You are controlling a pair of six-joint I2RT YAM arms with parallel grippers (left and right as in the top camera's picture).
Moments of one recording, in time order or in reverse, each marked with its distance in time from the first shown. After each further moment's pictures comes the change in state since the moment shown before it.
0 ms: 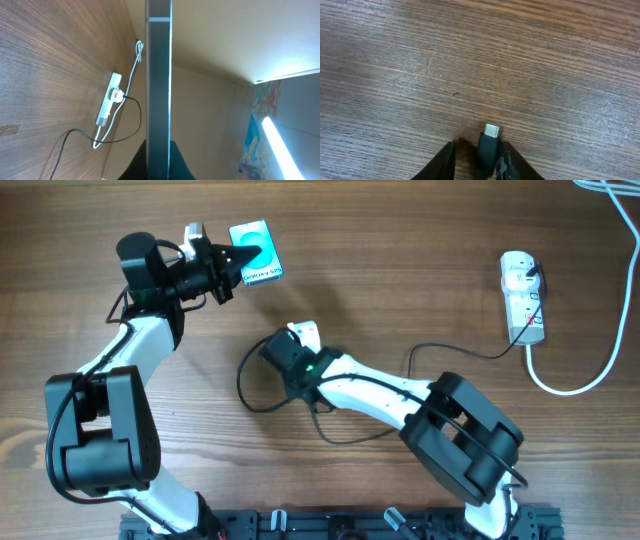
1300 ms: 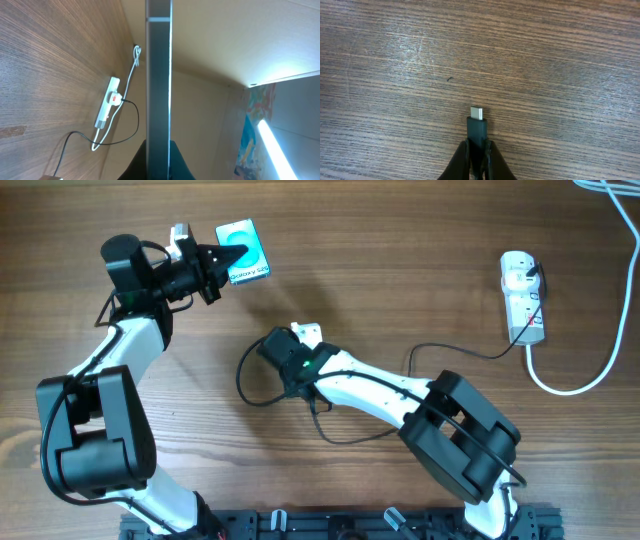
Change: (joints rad) left arm 0.056 0.000 0.000 0.000 0.033 0.000; right arm -0.001 0.010 0.042 -0.093 -0.049 0.089
